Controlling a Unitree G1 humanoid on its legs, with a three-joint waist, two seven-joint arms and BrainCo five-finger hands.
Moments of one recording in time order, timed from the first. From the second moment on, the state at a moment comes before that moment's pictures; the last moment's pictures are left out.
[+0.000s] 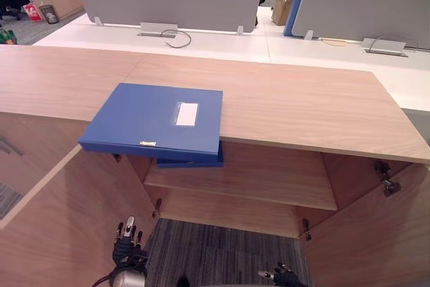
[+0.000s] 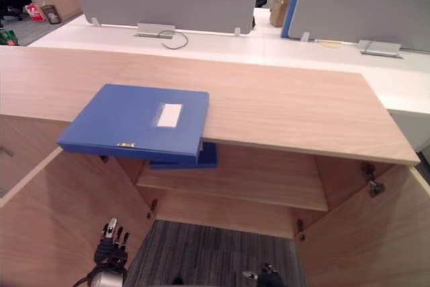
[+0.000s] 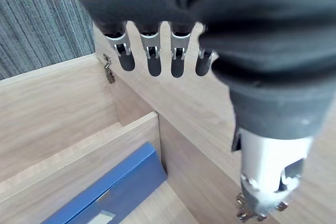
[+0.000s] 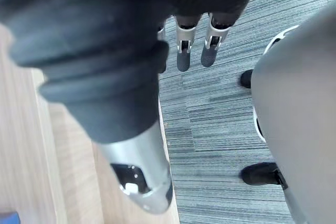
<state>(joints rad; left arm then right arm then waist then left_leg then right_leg) 0.28 0.00 0.18 0.43 -0.86 -0.22 0.08 0.06 -0.03 -0.13 1.13 0.14 -0.03 0.00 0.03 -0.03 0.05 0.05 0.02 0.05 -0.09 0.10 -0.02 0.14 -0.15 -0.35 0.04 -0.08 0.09</state>
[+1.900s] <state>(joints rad) 0.09 0.46 0.06 -0.10 0.97 -0.12 0.51 0.01 -0.04 -0.05 1.19 0.03 -0.04 0.00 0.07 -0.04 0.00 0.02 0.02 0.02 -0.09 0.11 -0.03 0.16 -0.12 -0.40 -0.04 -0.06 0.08</state>
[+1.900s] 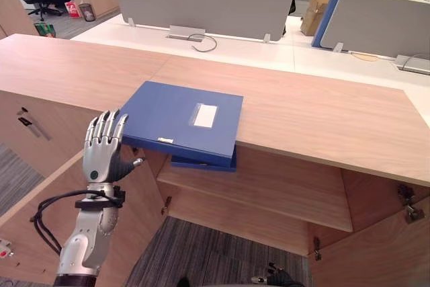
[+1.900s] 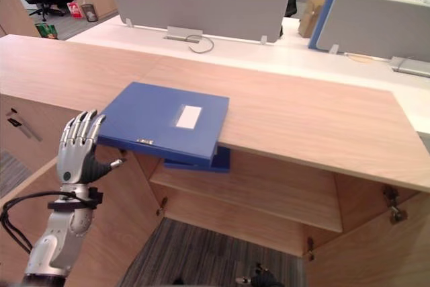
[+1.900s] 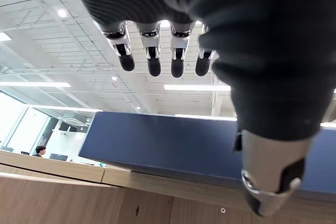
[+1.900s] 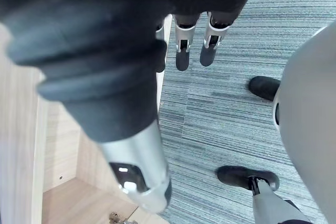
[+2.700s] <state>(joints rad) -0.09 0.53 -0.10 0.09 1.03 -0.11 0.50 0.00 -0.04 -0.04 1.19 0.01 -0.04 0.00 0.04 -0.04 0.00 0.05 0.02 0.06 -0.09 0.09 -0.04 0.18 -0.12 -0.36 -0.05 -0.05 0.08</state>
